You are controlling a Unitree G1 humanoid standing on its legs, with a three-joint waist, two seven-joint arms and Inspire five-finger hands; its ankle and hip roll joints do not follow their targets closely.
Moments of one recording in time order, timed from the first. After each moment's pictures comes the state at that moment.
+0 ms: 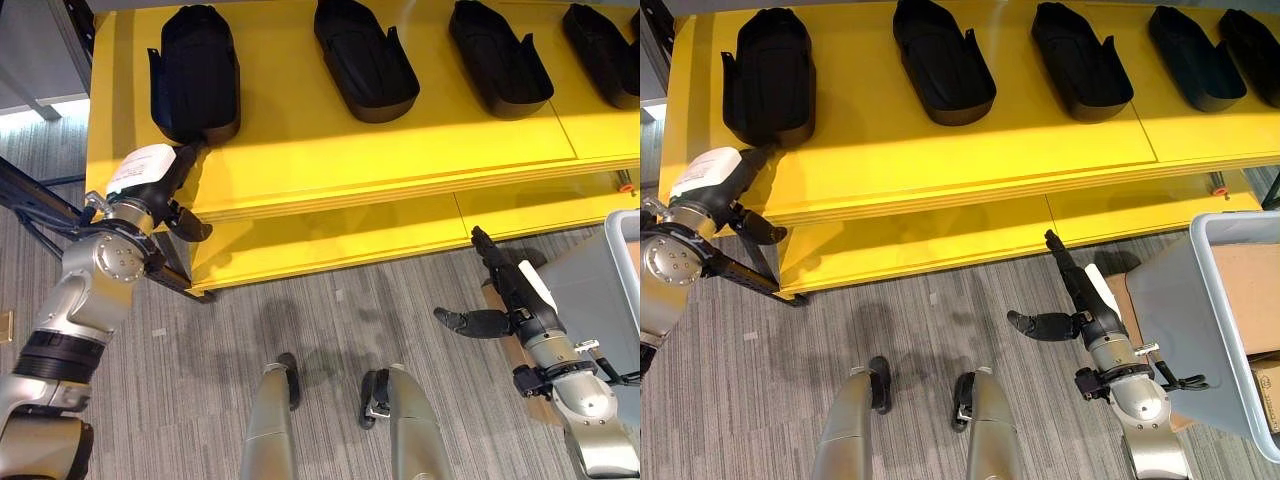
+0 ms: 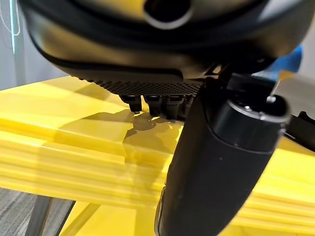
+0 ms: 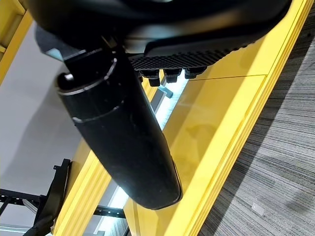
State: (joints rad) left arm -0.58 0.95 -0.17 0.25 0.36 0.13 -0.12; right arm 0.16 -0.48 -0.13 -0.23 0.03 -0.05 0.14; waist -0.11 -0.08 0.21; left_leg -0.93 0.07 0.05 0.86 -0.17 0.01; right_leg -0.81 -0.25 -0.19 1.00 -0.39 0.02
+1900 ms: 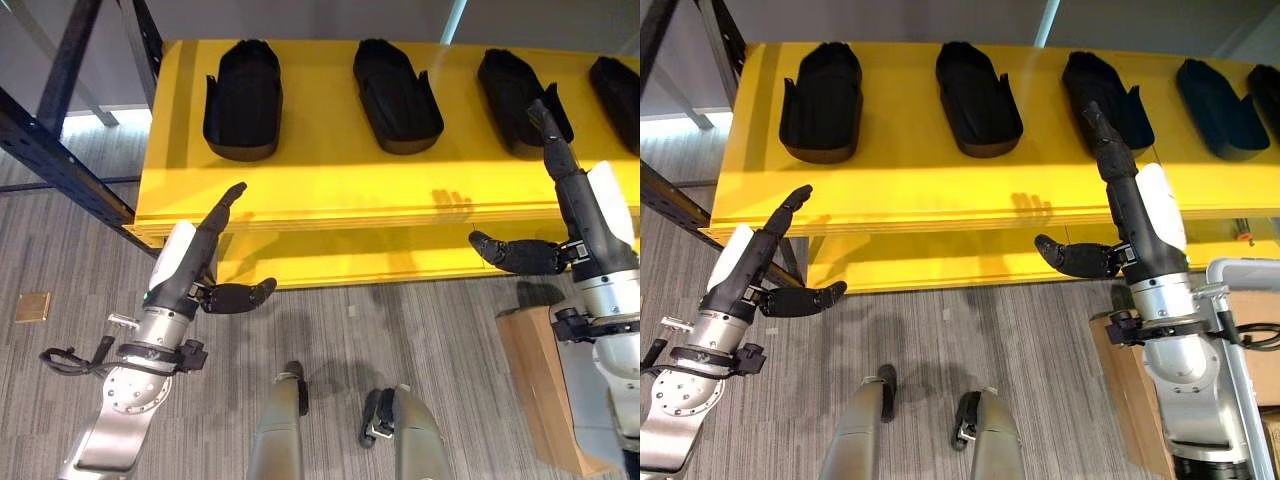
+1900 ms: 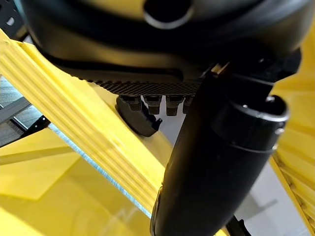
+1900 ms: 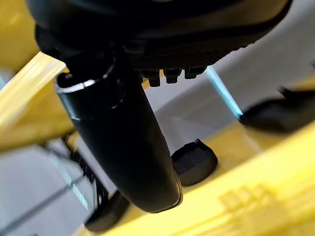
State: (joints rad) left arm 0.14 0.65 0.10 -0.32 0.08 -0.14 0.04; right arm -0.06 -0.82 -0.24 -0.34 -0.16 -0.18 -0.01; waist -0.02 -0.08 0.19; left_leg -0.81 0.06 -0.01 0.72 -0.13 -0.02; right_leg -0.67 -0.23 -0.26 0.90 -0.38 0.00
